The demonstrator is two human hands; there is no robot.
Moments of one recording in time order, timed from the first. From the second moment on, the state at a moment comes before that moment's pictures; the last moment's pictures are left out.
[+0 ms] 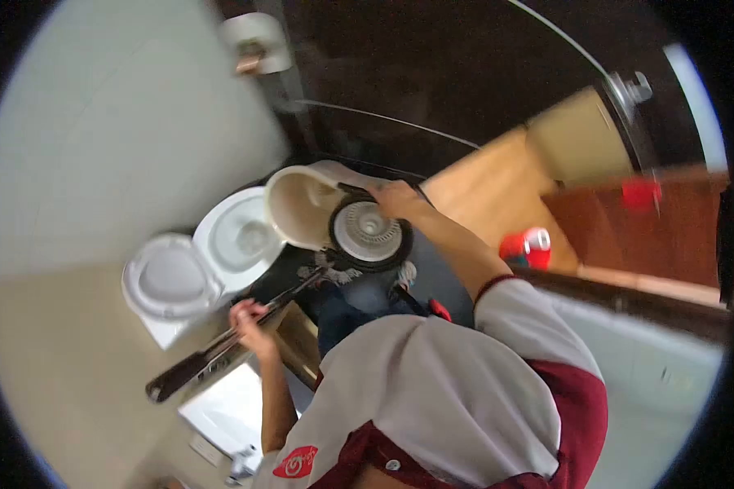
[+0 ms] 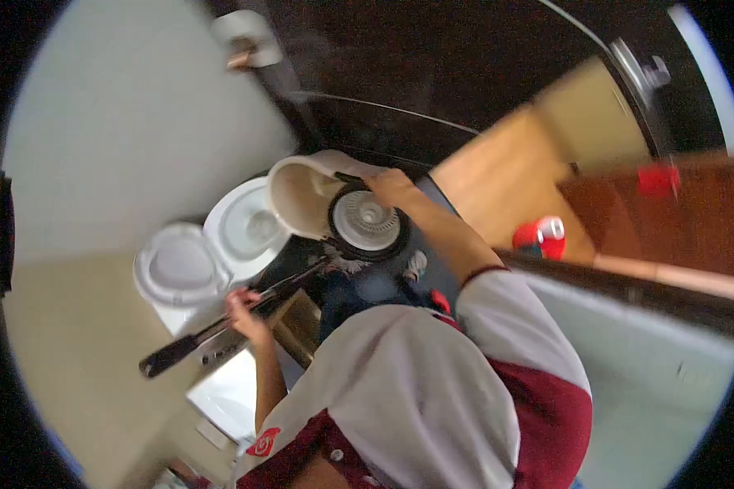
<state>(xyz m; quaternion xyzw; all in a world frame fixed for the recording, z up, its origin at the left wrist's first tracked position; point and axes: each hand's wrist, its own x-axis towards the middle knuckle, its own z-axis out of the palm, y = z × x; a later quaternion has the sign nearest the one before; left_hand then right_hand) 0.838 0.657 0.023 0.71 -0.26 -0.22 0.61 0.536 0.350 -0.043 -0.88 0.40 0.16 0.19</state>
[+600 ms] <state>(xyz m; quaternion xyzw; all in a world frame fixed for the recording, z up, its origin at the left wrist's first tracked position) 0.668 0.555 0.024 0.69 -0.41 -0.30 0.52 0.096 0.456 -0.052 -0.66 0.70 0.18 0.21</state>
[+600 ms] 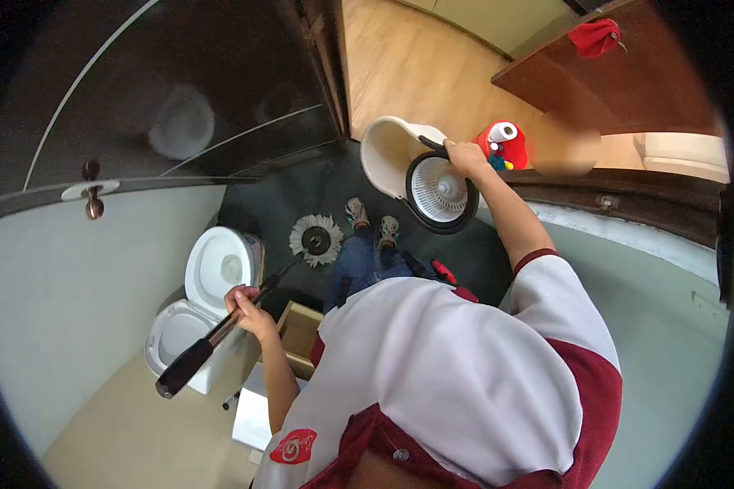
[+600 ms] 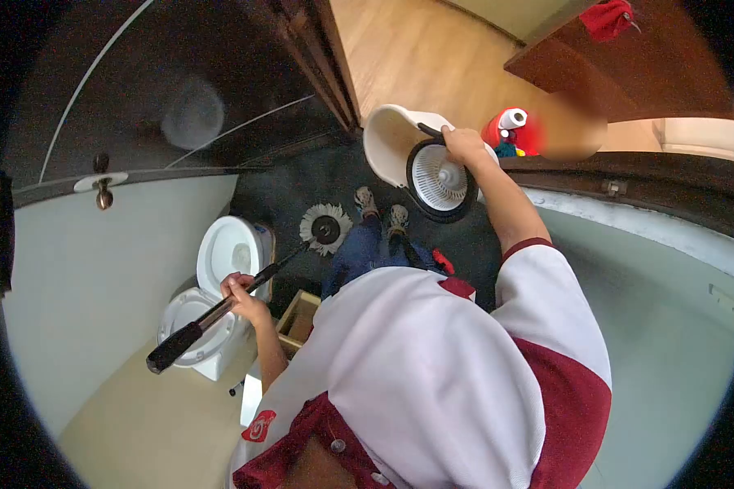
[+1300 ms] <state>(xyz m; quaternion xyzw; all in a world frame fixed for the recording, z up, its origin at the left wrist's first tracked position) 0.490 0.385 -0.015 0.59 -0.60 -0.50 0.18 -0.048 0.380 -0.143 -0.26 0.91 -0.08 0.32</state>
